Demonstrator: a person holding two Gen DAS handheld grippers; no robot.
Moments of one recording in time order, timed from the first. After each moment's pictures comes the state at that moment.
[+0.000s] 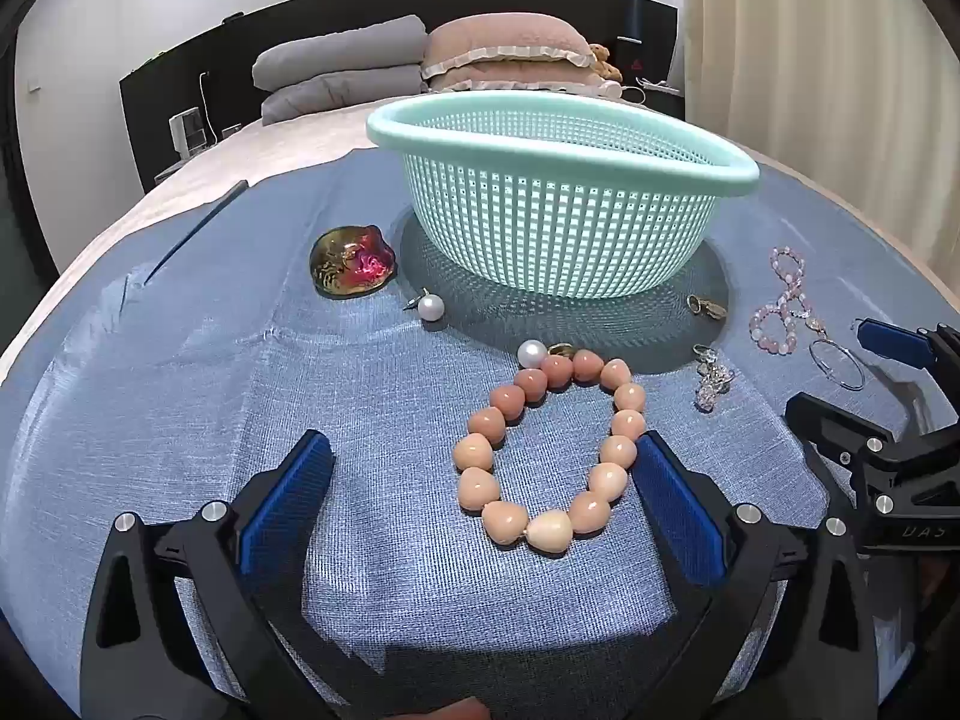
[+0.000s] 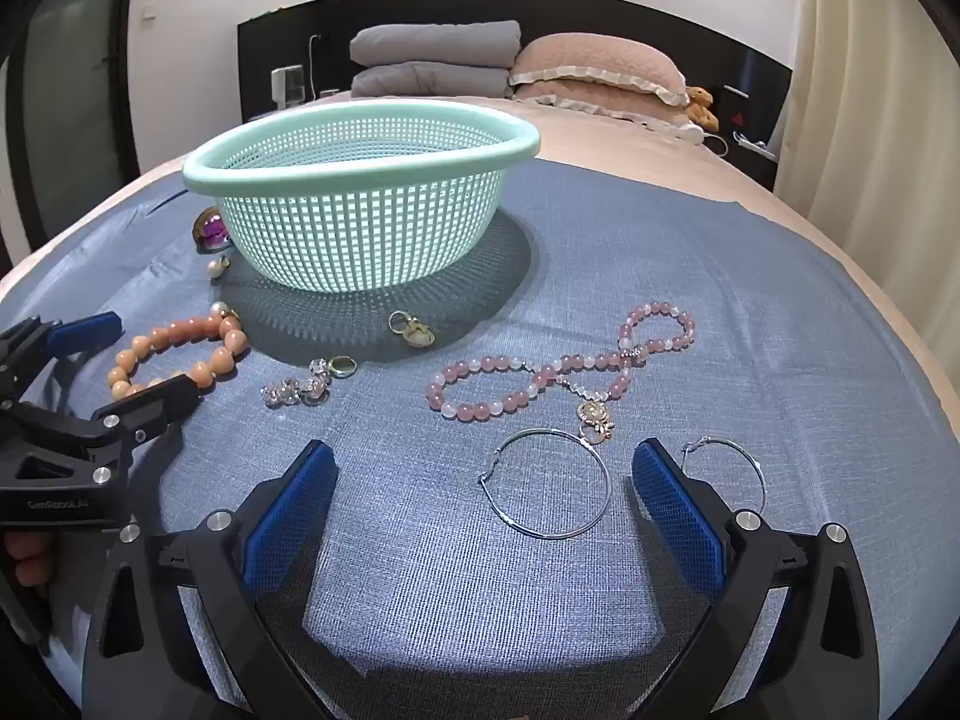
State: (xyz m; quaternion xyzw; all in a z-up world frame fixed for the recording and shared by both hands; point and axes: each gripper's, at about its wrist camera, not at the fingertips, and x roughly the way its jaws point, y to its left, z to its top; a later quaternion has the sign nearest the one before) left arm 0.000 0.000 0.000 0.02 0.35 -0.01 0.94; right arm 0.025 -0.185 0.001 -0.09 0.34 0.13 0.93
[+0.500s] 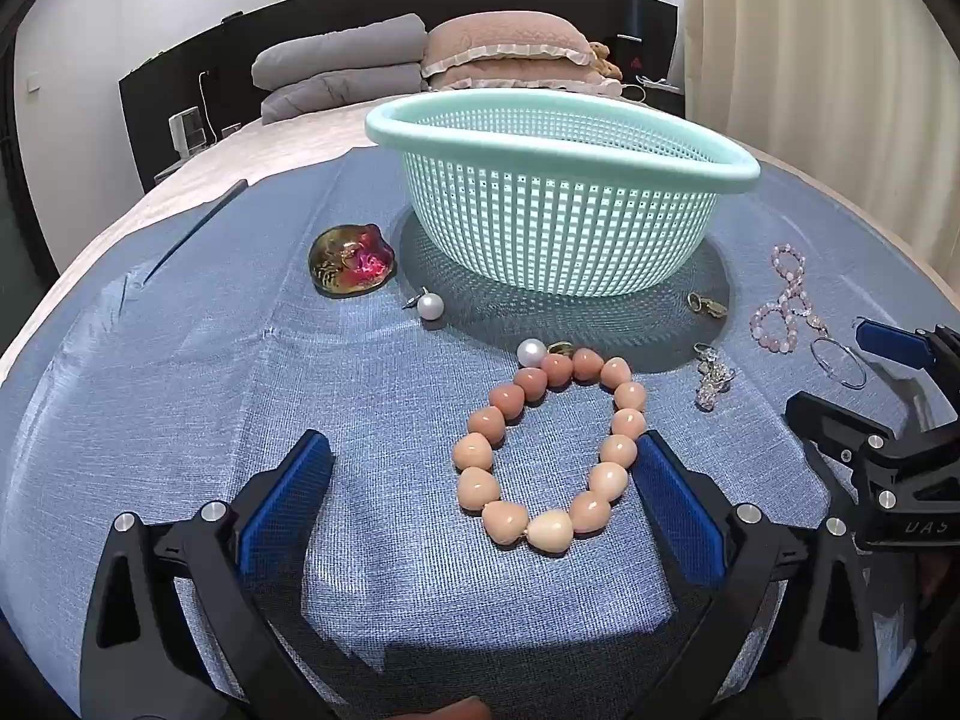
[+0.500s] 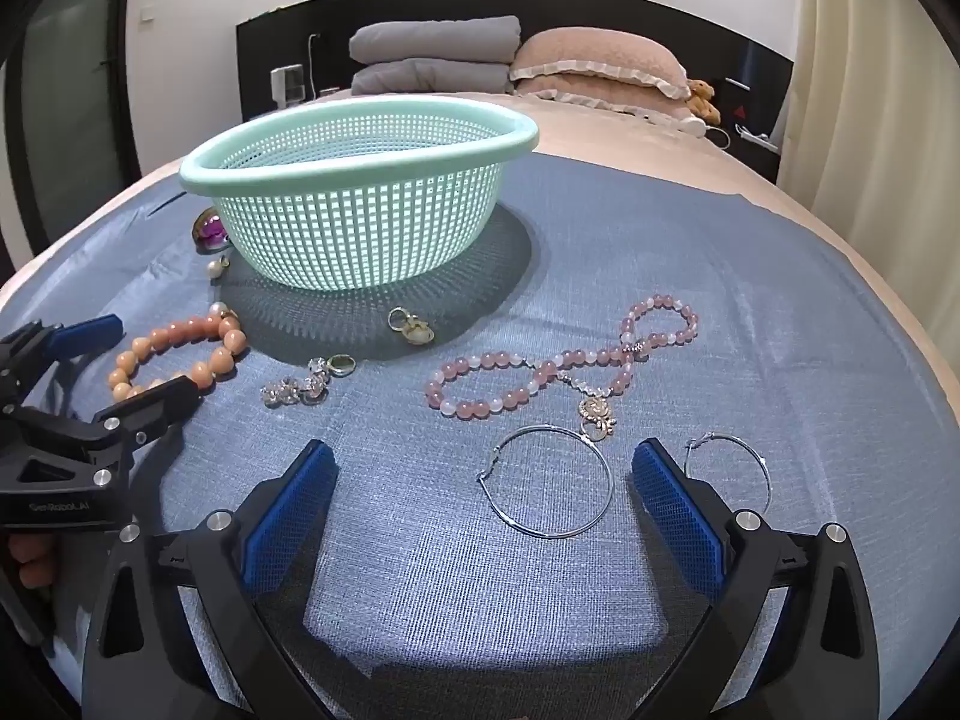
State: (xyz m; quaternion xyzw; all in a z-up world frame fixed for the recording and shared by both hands) left arm 0.000 0.000 0.000 0.02 0.35 -0.01 0.94; right arm 0.031 -0.188 -0.002 -0.08 0.35 0.13 0.92
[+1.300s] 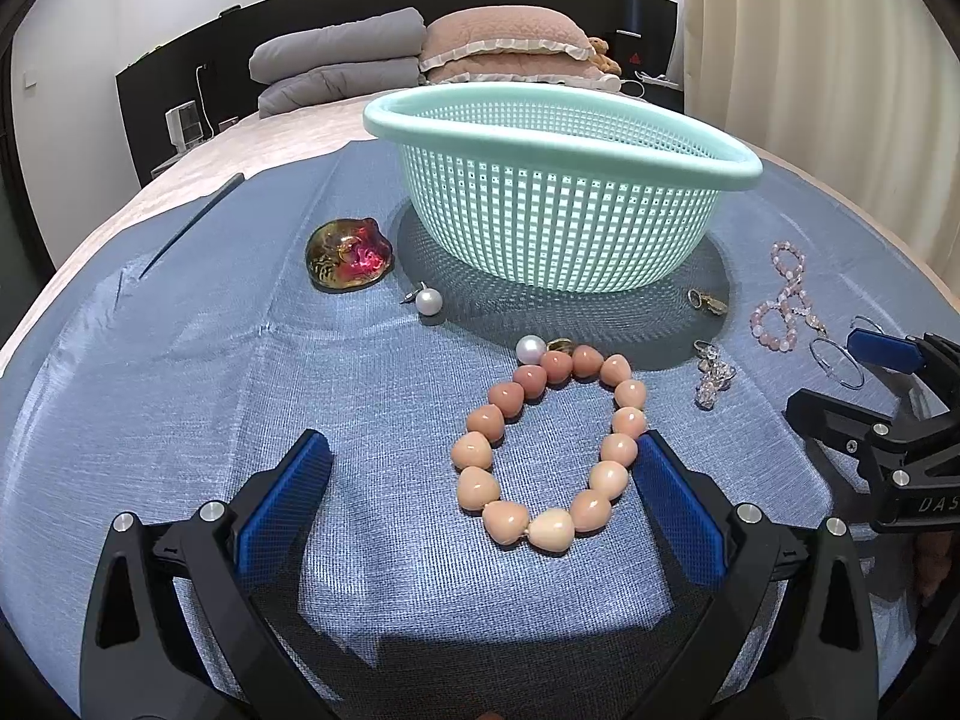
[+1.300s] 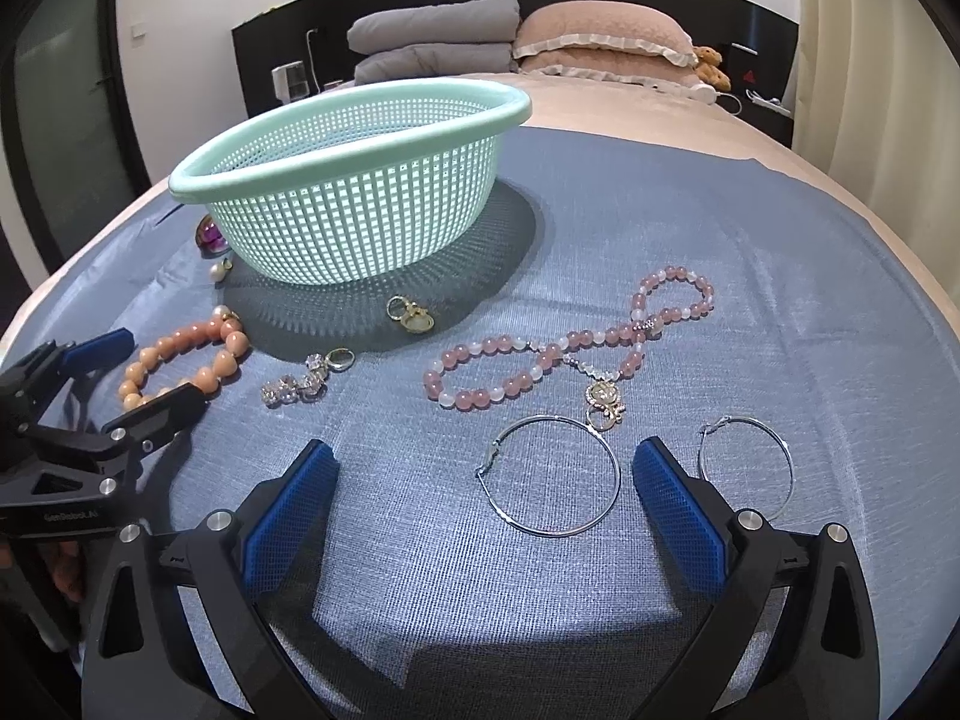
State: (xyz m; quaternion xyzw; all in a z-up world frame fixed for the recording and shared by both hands) left arm 0.005 0.006 -0.005 0.02 0.36 -0.01 0.93; right arm 0.040 -0.198 -0.004 -0.04 0.38 0.16 0.91
